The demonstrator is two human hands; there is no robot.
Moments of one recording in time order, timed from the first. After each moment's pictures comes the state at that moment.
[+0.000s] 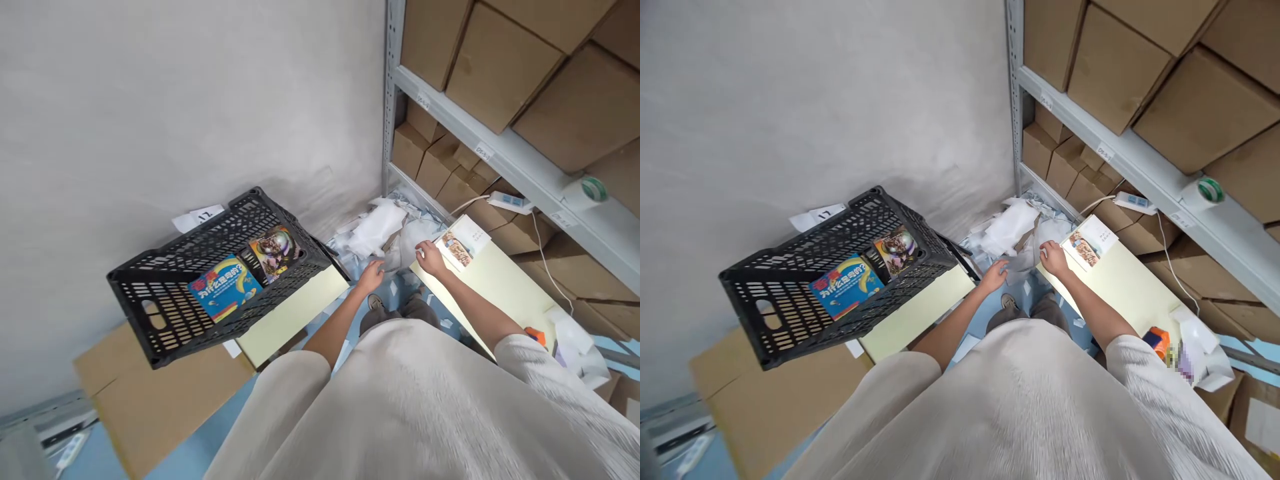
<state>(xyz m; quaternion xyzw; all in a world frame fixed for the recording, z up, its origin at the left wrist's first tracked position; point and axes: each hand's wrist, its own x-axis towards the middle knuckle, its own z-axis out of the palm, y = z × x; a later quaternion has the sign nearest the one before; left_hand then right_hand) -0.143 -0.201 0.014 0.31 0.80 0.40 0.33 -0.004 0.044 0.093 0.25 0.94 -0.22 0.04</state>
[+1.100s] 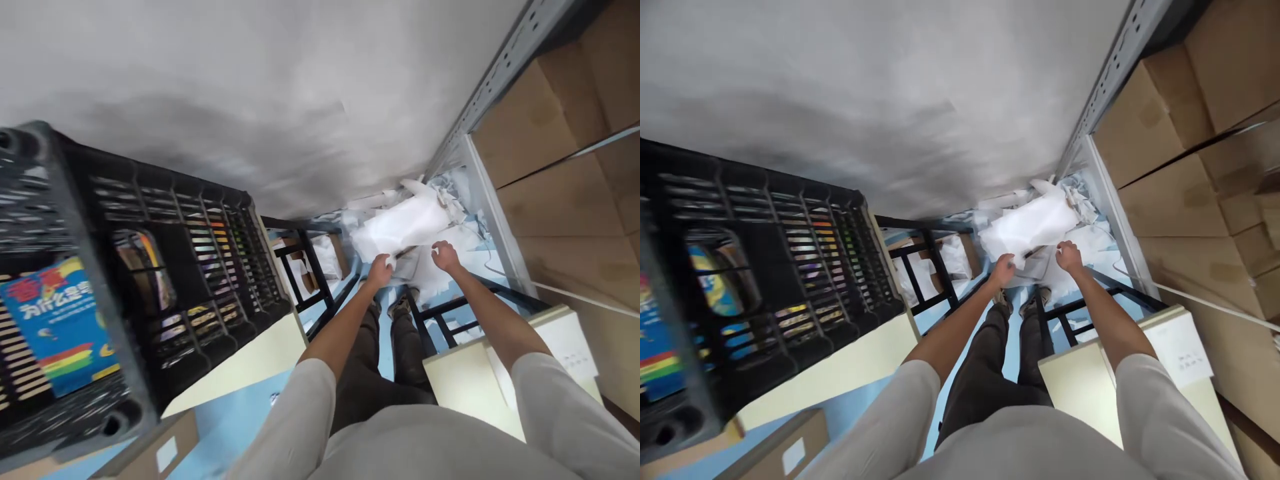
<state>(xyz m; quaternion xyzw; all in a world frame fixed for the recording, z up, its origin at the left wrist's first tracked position) -0.256 -0.091 -0.291 0.04 0.84 0.42 0.33 -0.218 0.204 -0.235 0.20 0.92 -0.18 0.28</state>
